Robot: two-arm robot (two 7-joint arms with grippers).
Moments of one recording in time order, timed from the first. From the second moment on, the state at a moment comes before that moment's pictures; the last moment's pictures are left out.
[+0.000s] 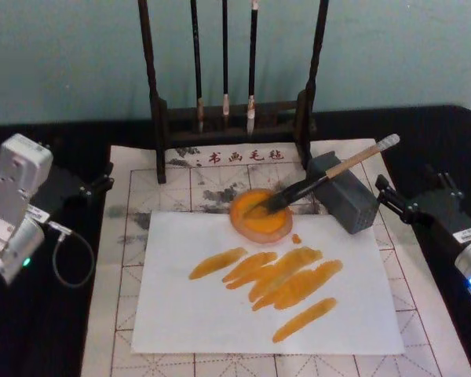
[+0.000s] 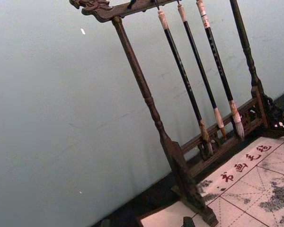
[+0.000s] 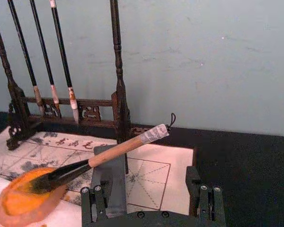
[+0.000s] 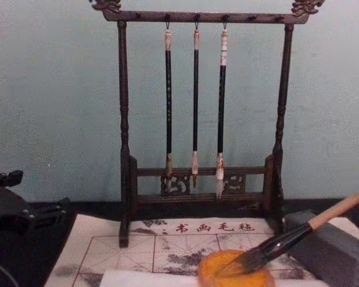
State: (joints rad) left arm -0.20 0.60 0.45 -1.41 -0.25 -0.12 0.03; right arm 0.03 0.56 -0.30 -1.47 0.59 -0.17 0.13
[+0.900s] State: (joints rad) left arm -0.20 0.60 0.45 -1.41 -0.25 -0.12 0.03; right arm 0.03 0.55 -0.30 -1.46 0.56 -0.17 0.12
